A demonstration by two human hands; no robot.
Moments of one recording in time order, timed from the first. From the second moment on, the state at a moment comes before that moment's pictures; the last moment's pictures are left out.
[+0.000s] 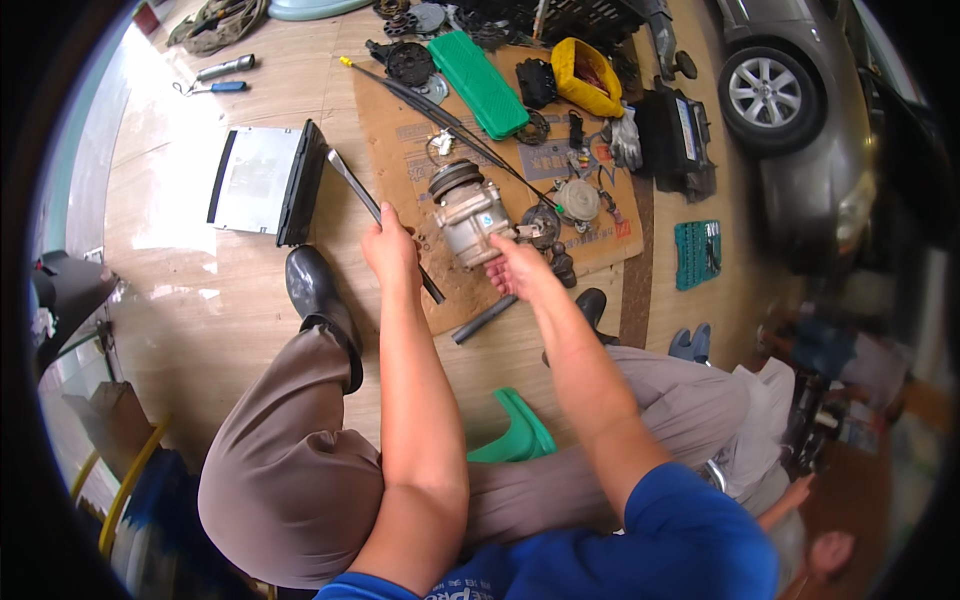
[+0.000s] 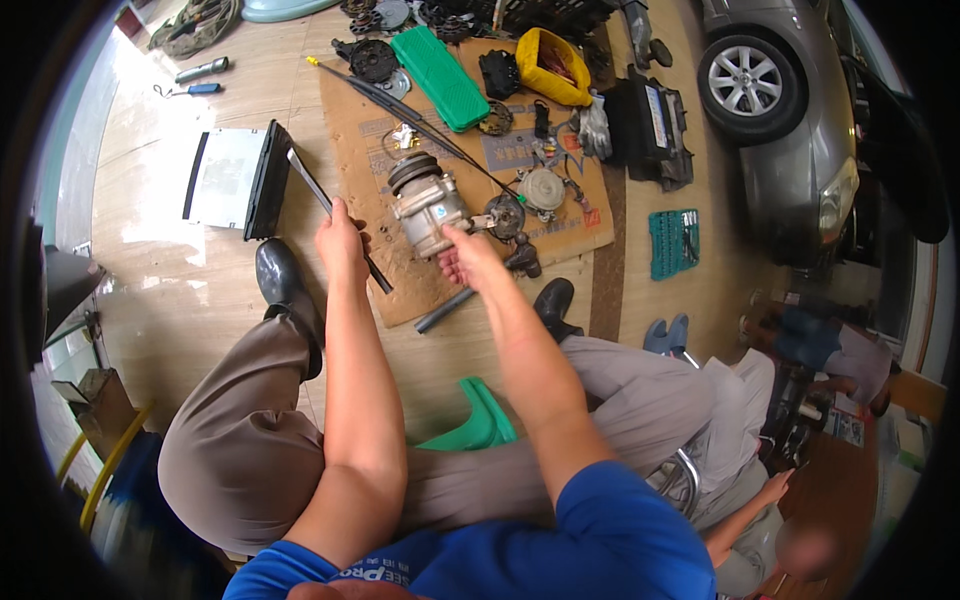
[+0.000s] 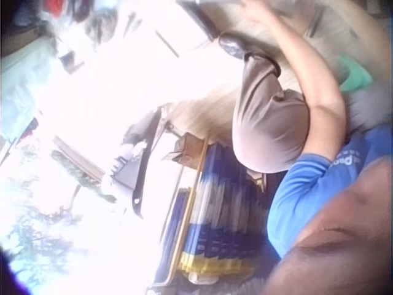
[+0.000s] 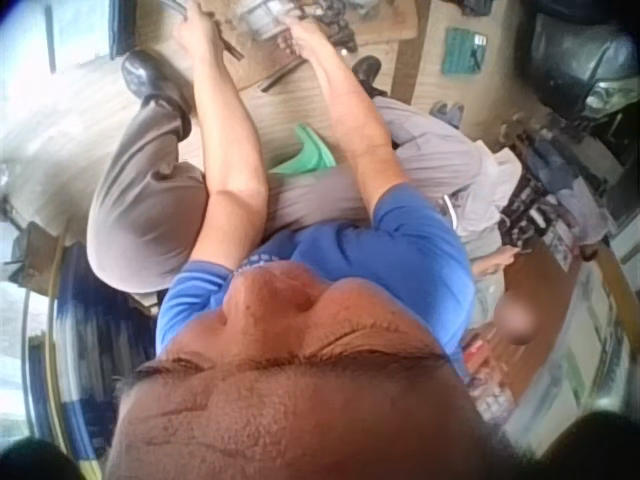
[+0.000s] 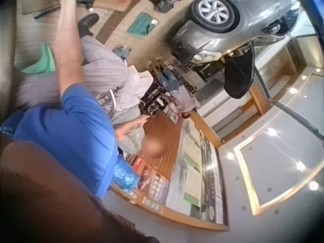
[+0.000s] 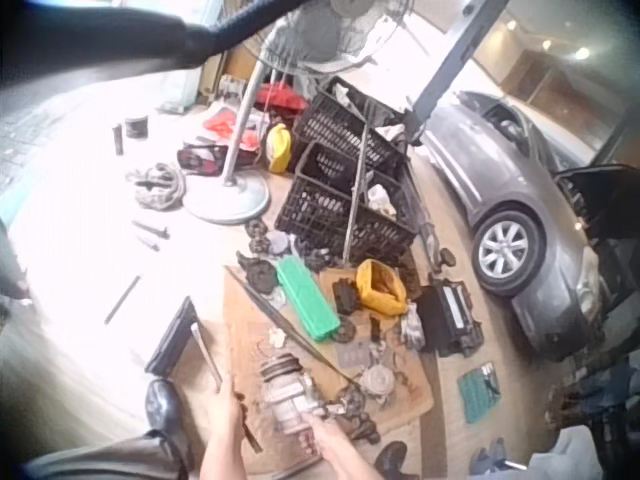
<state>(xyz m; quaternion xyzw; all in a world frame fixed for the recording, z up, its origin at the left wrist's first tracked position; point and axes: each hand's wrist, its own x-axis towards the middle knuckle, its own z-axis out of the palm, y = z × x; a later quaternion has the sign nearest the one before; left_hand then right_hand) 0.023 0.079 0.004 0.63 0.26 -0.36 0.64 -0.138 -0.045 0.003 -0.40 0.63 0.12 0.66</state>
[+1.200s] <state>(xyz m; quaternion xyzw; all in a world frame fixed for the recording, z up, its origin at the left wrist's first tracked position) -0.060 -0.018 0.018 0.35 0.29 -0.65 0.61 -0.306 -0.044 -0.059 -0.31 0.77 -0.09 0.55</state>
